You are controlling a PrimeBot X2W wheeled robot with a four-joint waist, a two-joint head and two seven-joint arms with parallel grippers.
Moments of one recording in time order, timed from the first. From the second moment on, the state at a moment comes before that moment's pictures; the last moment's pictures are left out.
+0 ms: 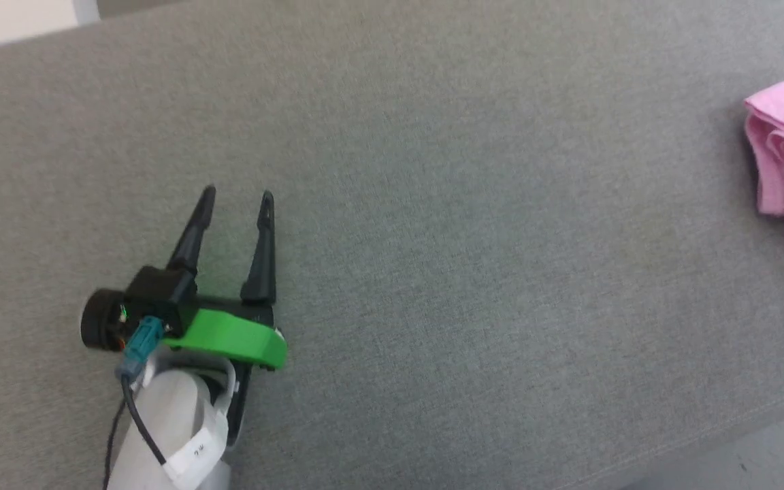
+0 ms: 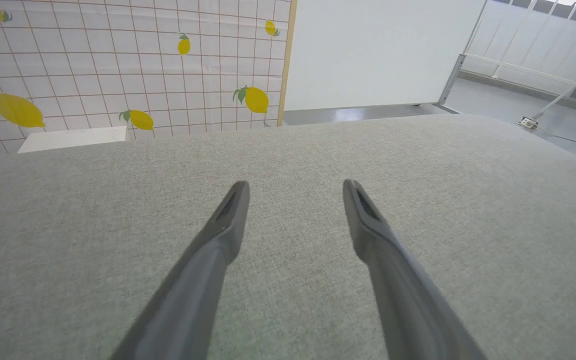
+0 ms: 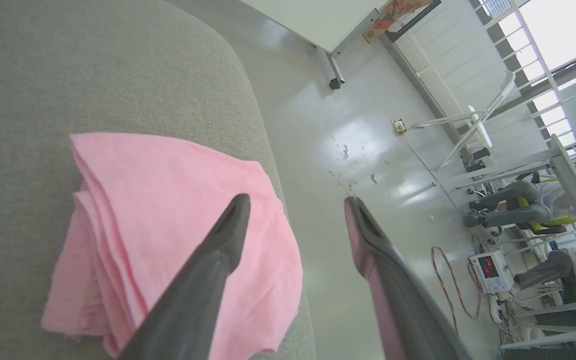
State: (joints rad) left arm -0.27 0.09 -0.11 0.12 -0.13 -0.08 -0.25; right arm -0.76 -0.46 -0.28 0.80 -0.35 0.13 -0.04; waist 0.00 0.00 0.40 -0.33
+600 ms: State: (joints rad) left arm -0.08 0.06 -0.09 0.16 -0.22 -0.09 -0.26; right arm -0.20 -0.23 -0.21 0.18 0.09 0.13 -0.13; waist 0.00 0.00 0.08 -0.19
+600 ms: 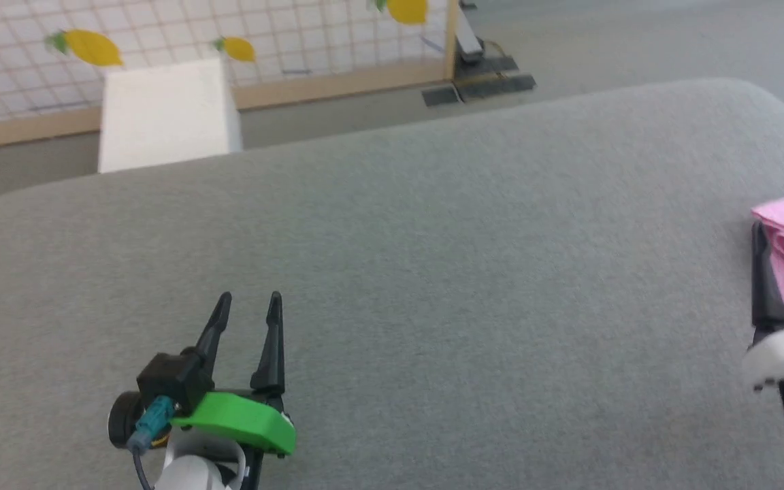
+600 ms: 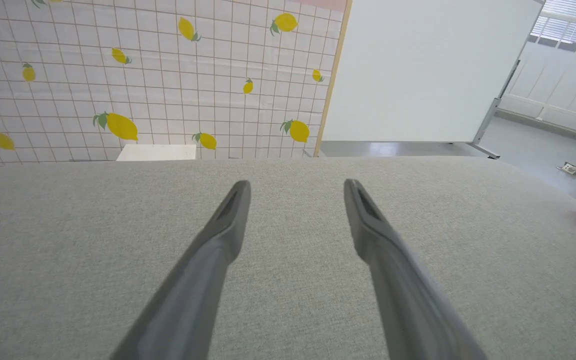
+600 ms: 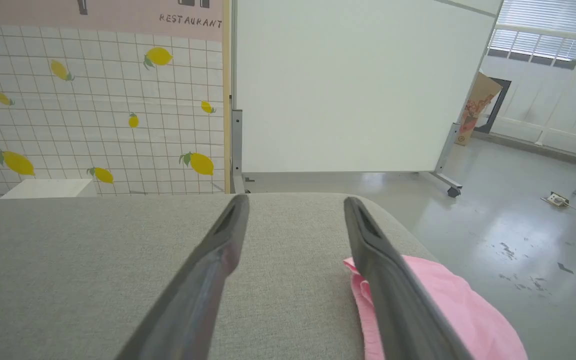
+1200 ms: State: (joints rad) left arm -0.04 0.05 -0.09 0.20 -0.22 -0.08 -0.26; right arm 0.03 -0.06 -0.13 0.01 0.07 0.13 -0.12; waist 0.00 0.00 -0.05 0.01
